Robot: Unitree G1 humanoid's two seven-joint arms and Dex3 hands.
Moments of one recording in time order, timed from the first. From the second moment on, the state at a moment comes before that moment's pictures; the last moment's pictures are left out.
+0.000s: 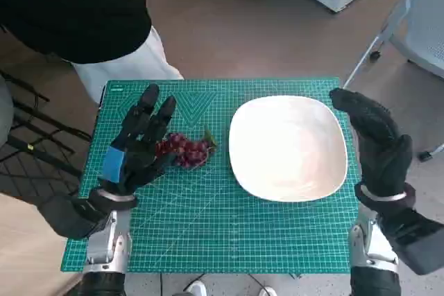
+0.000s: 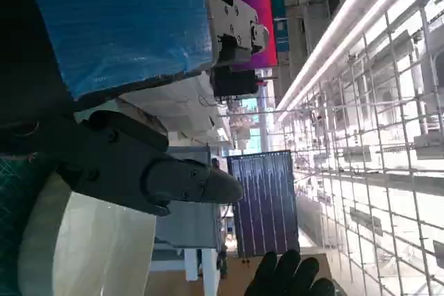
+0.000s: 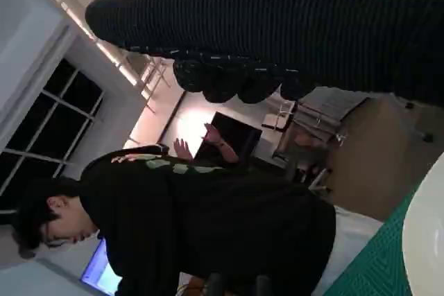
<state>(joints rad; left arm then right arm) -0.27 0.13 0.17 0.28 -0.36 -0.43 -0.49 -0.46 -0.19 -0.16 0.43 0.31 -0.81 0.45</state>
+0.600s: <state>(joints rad) -0.27 0.13 0.17 0.27 -0.36 -0.41 -0.49 -0.46 -0.19 -0.17 0.43 0.31 -0.81 0.45</state>
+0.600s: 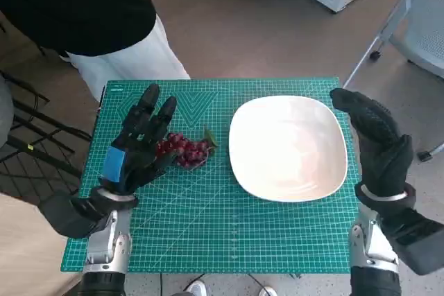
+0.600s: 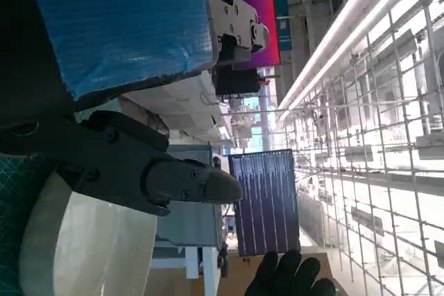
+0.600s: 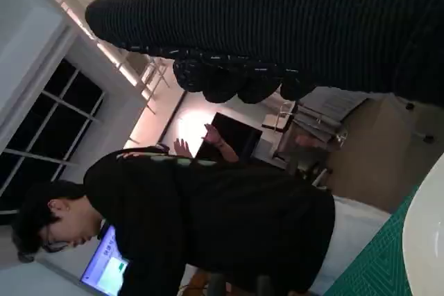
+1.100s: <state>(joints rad) -0.27 0.13 0.17 0.26 -0.36 -0.40 -0.50 -0.46 -0.19 -0.17 0.43 0.31 -0.81 0.46</state>
